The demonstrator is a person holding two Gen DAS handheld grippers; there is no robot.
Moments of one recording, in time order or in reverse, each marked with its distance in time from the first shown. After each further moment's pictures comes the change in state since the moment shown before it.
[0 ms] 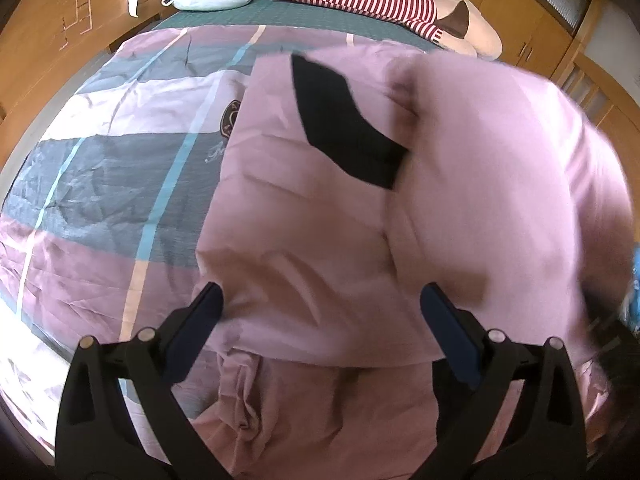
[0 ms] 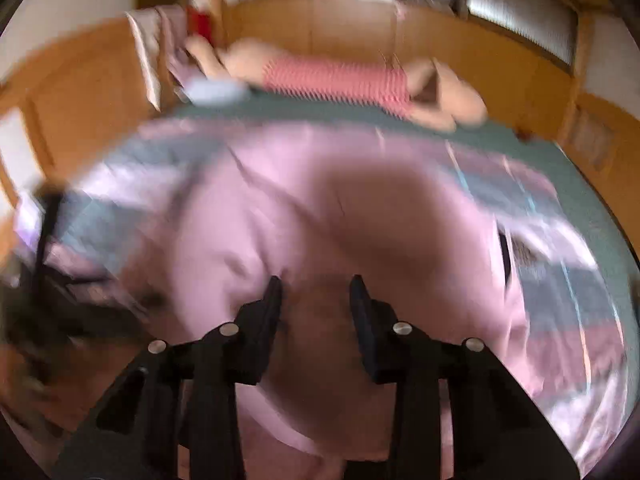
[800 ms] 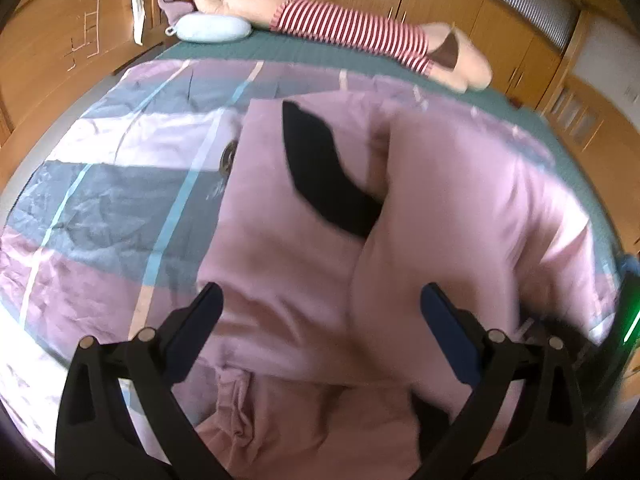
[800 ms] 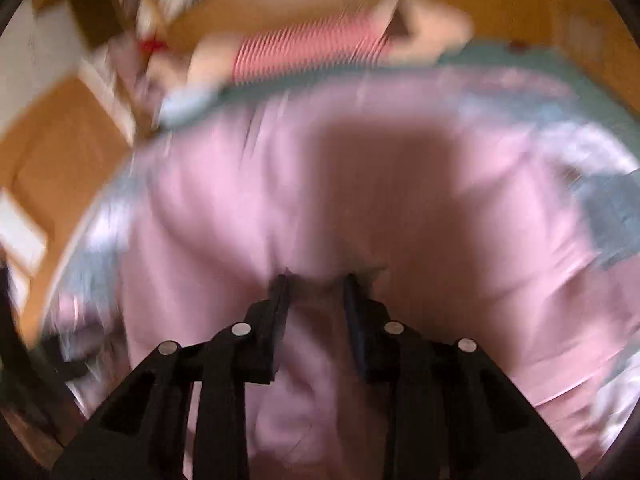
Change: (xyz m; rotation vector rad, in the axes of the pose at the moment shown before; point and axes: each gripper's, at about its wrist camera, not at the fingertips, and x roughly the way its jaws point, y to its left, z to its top) left arm -0.023 -0.010 0.004 -0.005 -0.144 -0.025; right arm 0.085 -0.014 -0.015 0.206 0.112 0.172
